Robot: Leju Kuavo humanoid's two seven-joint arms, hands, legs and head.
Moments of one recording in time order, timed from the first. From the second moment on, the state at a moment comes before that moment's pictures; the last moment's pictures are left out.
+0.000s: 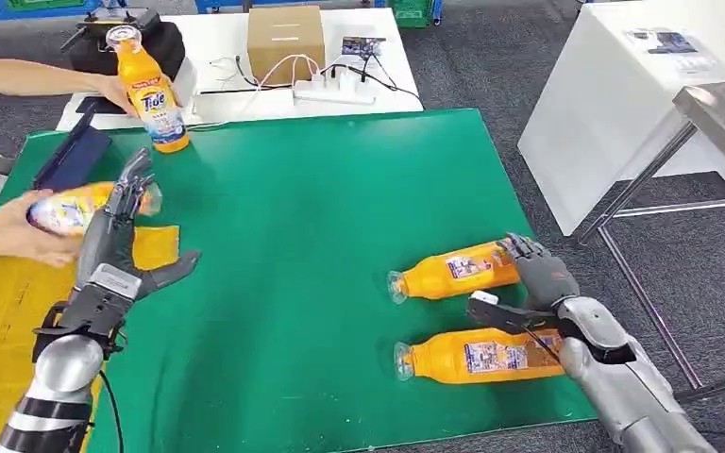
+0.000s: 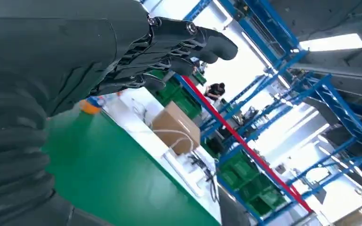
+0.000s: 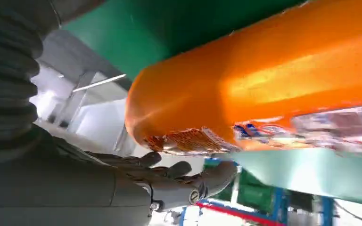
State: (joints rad) left arm -0.28 0.13 -0.17 -1.52 -0.42 0.02 -0.46; right arm -0.28 -0.45 0.29 -0.95 1.05 -0.09 -0.14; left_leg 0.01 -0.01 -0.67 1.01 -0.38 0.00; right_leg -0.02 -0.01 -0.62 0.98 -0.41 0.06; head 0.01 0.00
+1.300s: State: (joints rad) left arm -0.31 0.08 -0.27 -1.48 -0.36 0.01 -0.51; right arm -0.56 -0.34 0.46 -0.49 1.21 -0.02 -0.17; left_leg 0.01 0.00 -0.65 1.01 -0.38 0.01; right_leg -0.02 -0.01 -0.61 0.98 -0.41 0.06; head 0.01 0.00
